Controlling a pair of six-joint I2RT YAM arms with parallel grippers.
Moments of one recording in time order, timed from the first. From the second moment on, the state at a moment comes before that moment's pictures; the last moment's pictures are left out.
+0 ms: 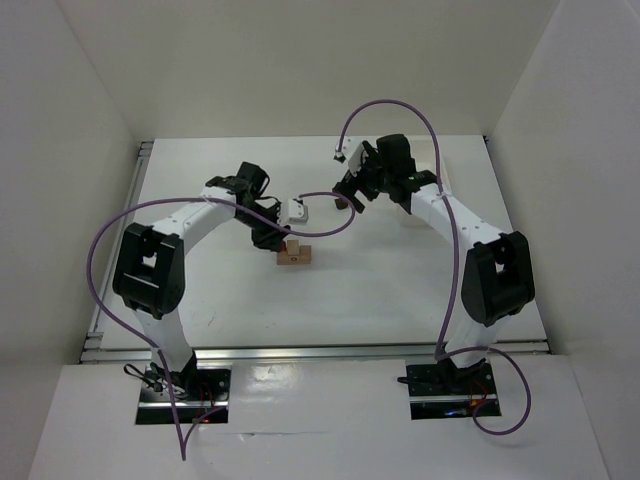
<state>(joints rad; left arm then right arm) -0.33 1.82 1.39 -0.82 0.59 1.01 0.37 1.71 1.39 -0.28 -0.32 -0.60</state>
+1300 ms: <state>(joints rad) -0.35 1.85 1.35 -0.79 0.60 1.01 0.38 1.71 1.39 -0.28 -0.26 -0.60</state>
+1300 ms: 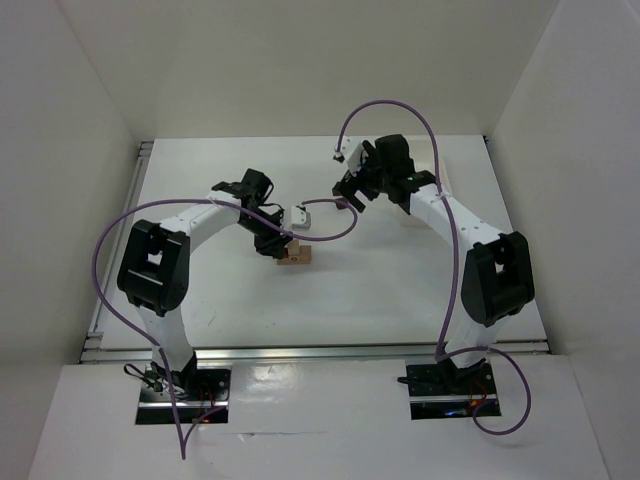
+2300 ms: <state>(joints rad) -0.32 1.81 1.35 -0.80 0.58 0.99 0.39 1.71 1.39 -0.30 -0.26 -0.62</state>
